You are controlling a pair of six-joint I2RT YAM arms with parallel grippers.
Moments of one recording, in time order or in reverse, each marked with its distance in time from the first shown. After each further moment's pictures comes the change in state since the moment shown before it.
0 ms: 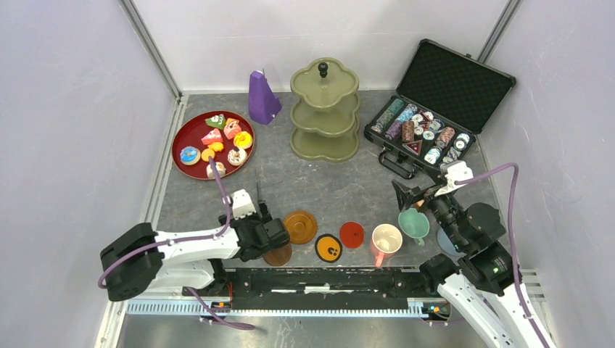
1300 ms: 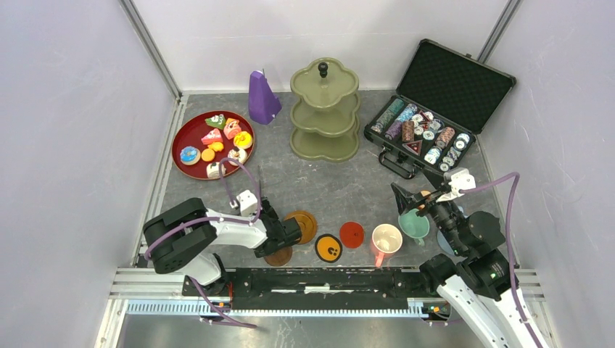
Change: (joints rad) left arm 0.012 0.385 0.072 0.061 -0.170 -0.332; right arm 0.000 -0.092 -0.096 0.064 -0.016 0.035
